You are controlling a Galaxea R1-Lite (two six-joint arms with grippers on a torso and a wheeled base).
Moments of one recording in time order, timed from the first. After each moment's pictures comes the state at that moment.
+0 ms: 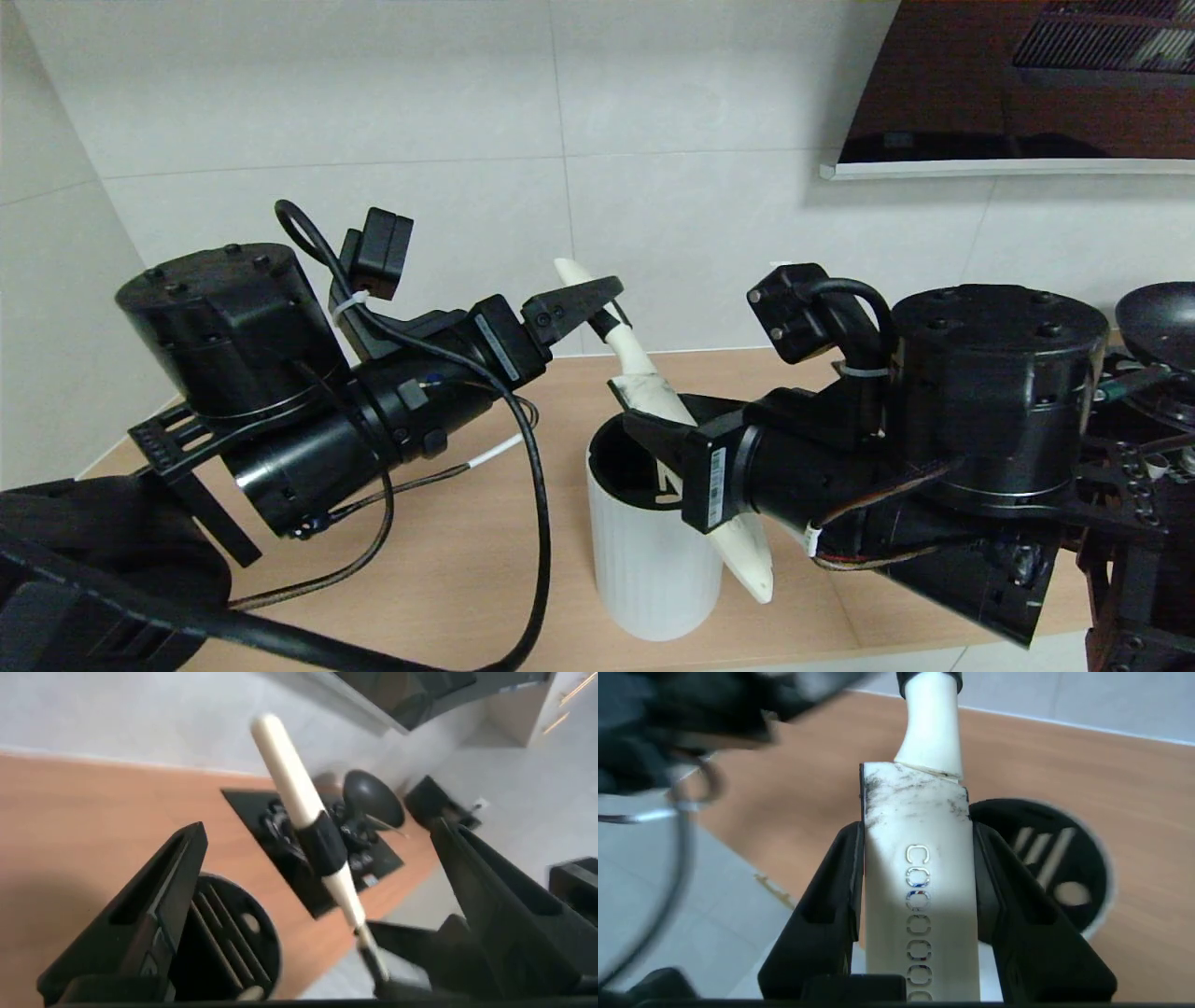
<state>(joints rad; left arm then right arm) -0.59 1.64 -0.73 -0.98 -0.13 -0.70 0.97 1.68 -0.90 -0.64 -0.23 0.25</state>
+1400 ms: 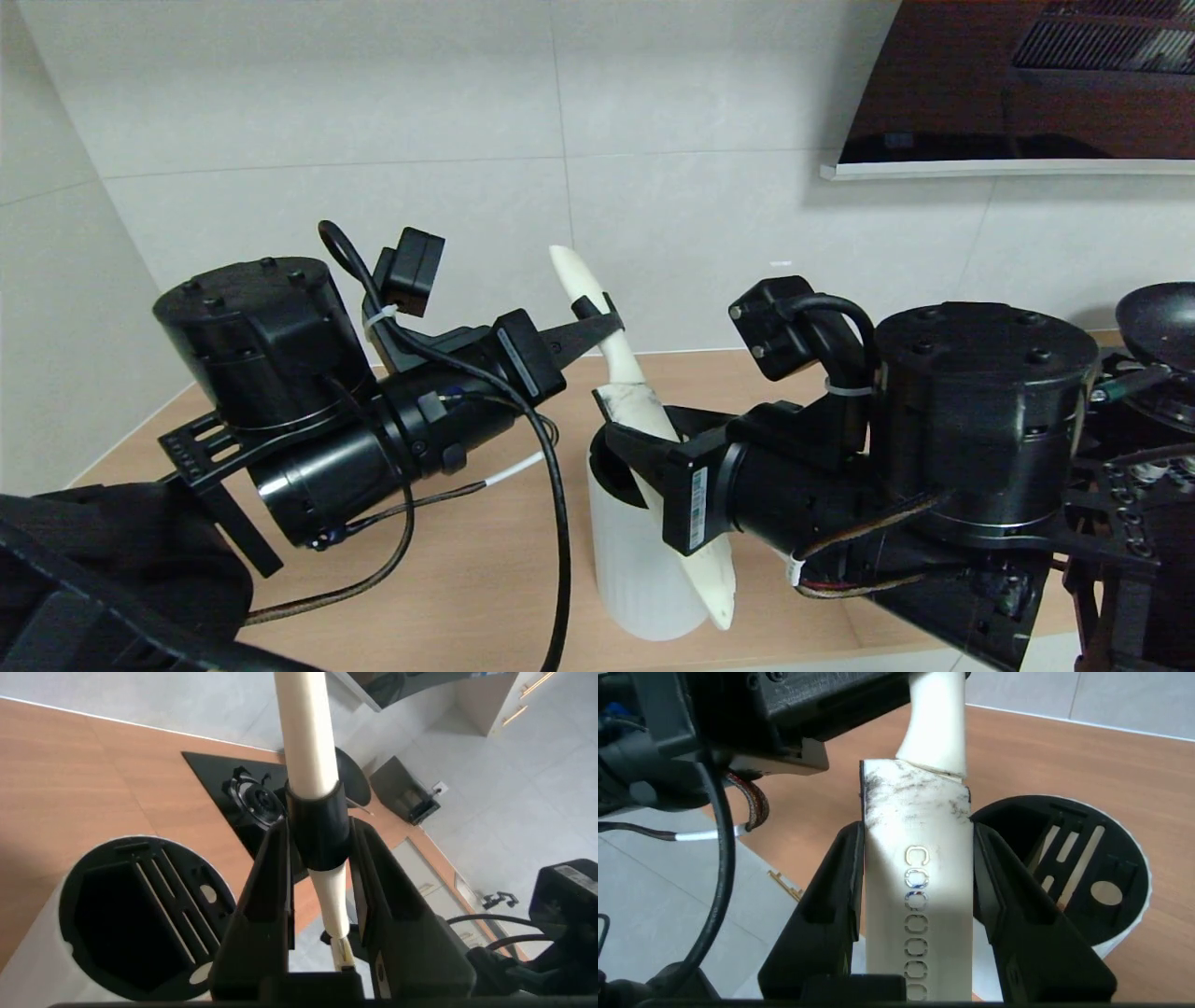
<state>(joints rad) -0.62 1.66 -0.73 -0.98 -0.19 -0.78 1.01 1.69 -0.90 -0.66 -0.24 0.25</state>
